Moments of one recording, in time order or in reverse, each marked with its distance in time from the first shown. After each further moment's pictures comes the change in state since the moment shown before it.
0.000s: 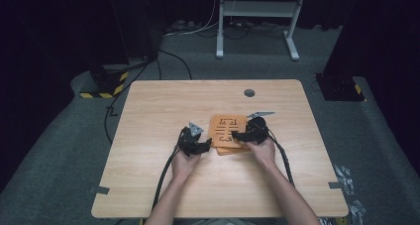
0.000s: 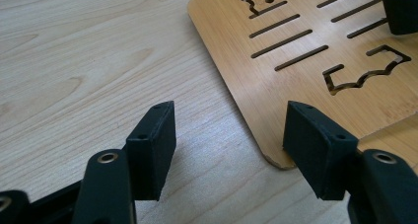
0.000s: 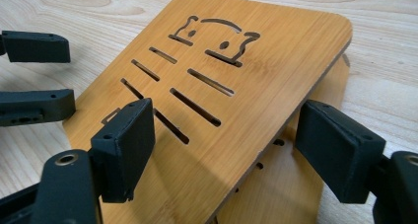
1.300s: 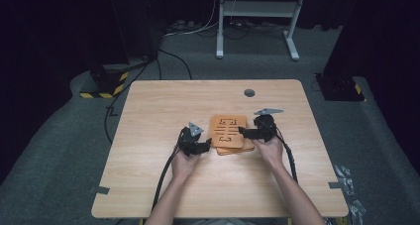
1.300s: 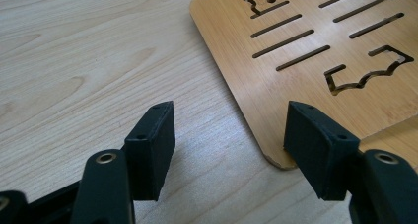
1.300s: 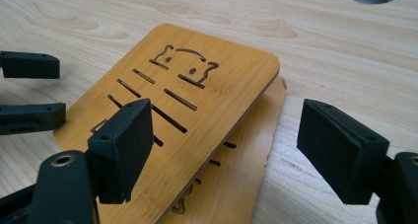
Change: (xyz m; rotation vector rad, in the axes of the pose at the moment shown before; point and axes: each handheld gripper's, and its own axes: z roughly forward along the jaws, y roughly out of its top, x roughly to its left) left arm 0.000 0.000 0.000 -0.001 0.007 -0.005; right arm -0.003 0.007 -0.031 -0.063 -0.086 -0.026
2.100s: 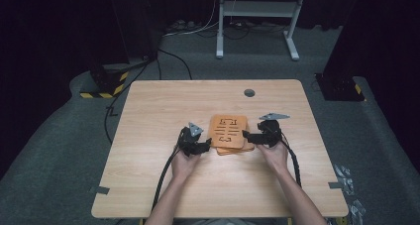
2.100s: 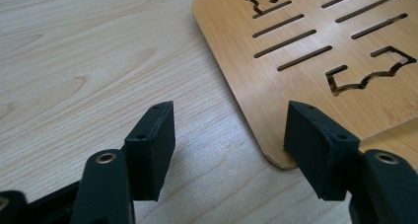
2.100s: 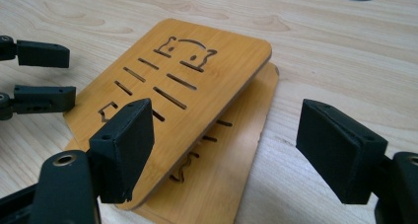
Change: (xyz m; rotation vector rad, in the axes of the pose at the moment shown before) left arm 0.000 0.000 0.000 -0.001 0.006 -0.004; right arm -0.001 -0.015 -0.018 -0.025 0.007 0.003
